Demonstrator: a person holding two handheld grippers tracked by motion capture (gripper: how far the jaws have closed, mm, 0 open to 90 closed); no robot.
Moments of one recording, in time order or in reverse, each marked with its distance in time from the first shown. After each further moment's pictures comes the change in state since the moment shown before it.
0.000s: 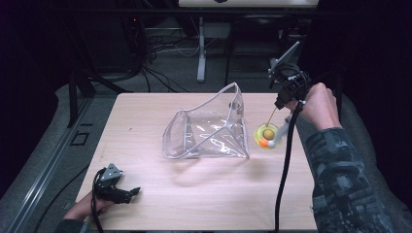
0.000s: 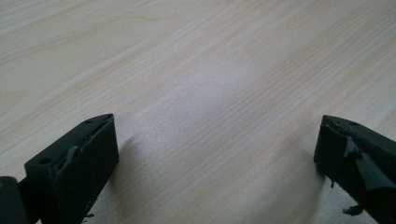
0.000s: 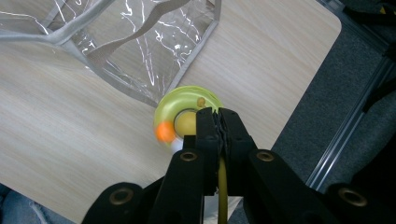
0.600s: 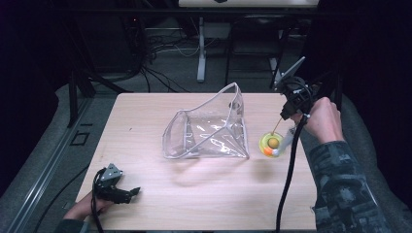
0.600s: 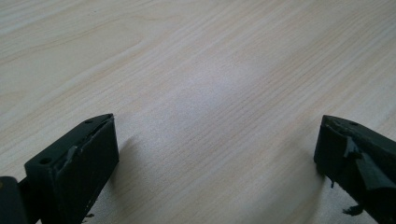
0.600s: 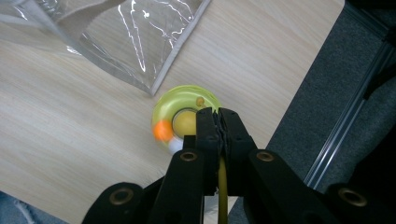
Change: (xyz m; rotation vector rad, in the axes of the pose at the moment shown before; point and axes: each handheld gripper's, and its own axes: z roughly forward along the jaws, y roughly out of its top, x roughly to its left) left arm 0.000 0.000 0.000 0.000 0.000 0.000; right arm -0.003 -0.029 0.019 0.018 -0.015 0.033
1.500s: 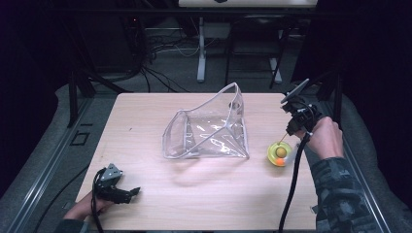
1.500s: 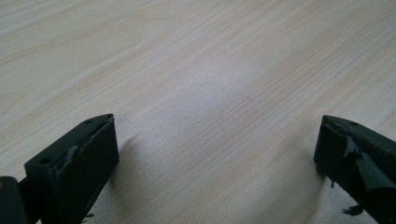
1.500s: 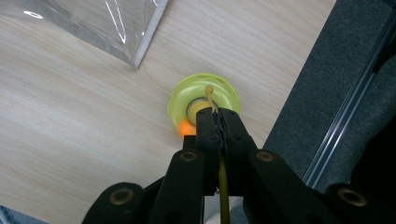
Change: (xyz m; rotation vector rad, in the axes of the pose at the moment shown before) left arm 0.000 0.000 0.000 0.000 0.000 0.000; right arm -0.007 -0.037 0.042 0.039 -0.011 0.061
